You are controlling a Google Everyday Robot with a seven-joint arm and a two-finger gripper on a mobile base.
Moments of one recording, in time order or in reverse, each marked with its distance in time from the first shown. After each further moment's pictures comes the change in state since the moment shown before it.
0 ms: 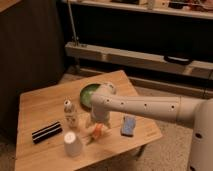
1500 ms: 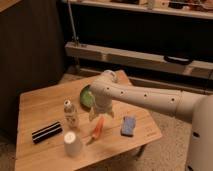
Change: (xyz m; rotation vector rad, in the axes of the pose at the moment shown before) arm 0.033 0.014 -0.049 -0.045 -0.004 -0.200
